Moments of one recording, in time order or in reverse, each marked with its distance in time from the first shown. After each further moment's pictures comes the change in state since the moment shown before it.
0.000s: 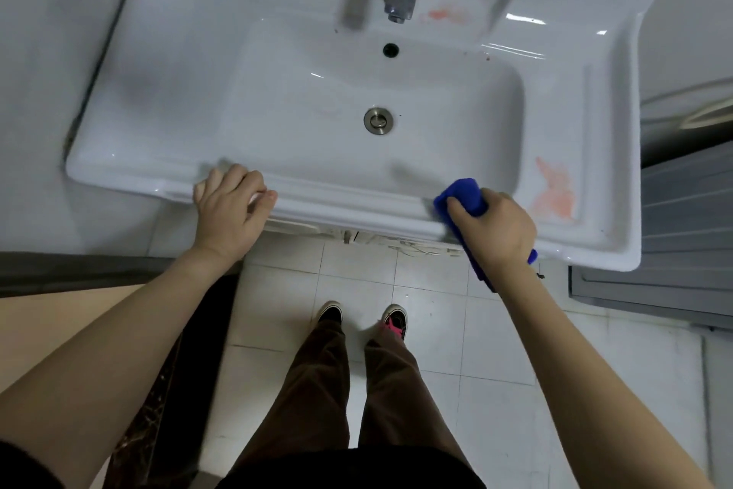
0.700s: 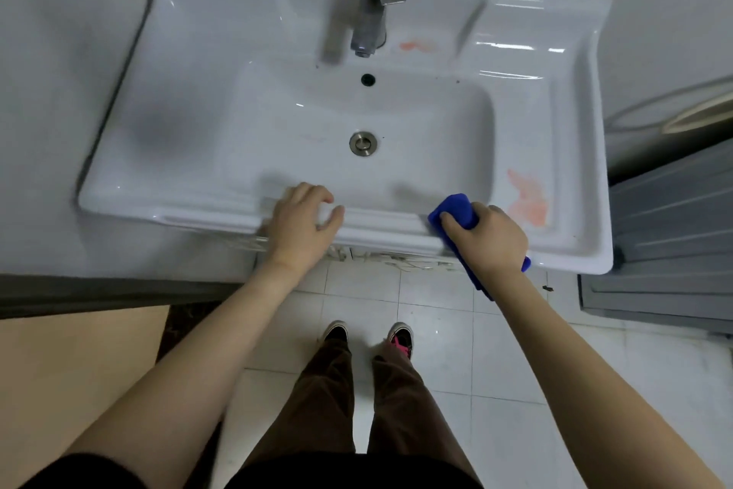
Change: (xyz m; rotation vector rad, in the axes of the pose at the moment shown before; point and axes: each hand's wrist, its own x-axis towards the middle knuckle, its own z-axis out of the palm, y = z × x) left_hand 0.016 0.130 0.006 -0.217 -0.077 -0.049; right_hand 0.010 0.039 -0.010 0.041 -0.021 -0.039
